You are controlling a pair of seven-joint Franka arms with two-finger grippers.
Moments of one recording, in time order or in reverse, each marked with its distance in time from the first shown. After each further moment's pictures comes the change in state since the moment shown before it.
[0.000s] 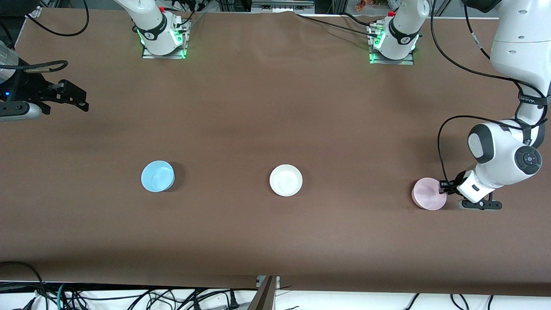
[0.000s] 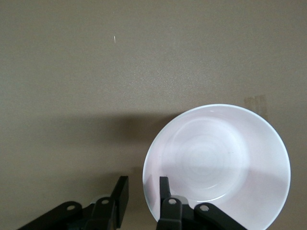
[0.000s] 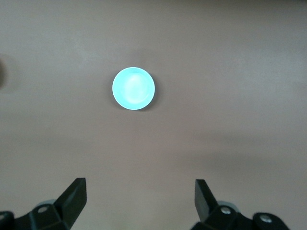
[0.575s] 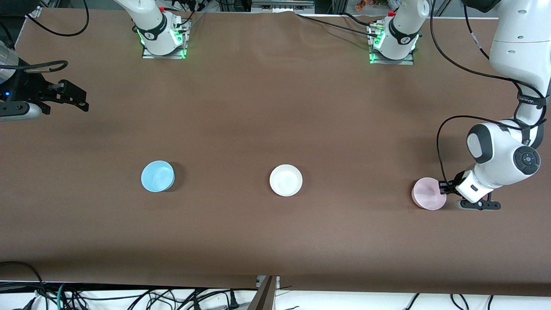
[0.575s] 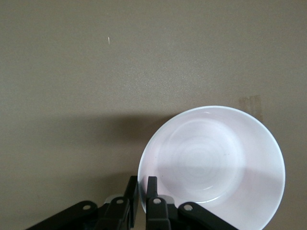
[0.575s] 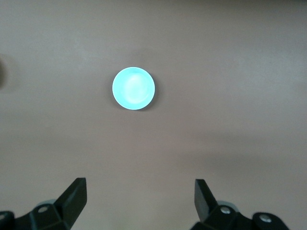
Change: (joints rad) left arm -0.004 0.000 -0.005 0.000 0.000 0.000 0.000; right arm 0.000 0.000 0.000 0.000 0.000 0.000 0.000
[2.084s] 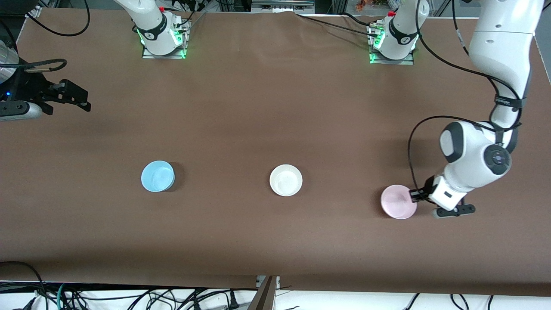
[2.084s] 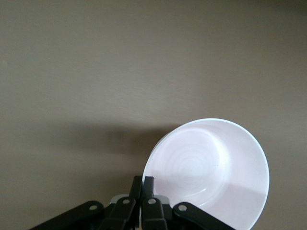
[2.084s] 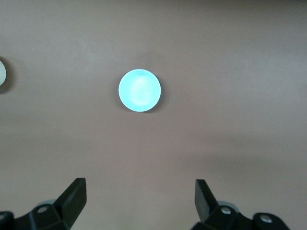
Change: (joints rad) left arm -0.155 -0.042 -0.080 0.047 -0.049 -0.007 -0.411; right arm -0.001 0.000 0.000 0.001 0.027 0.013 0.000
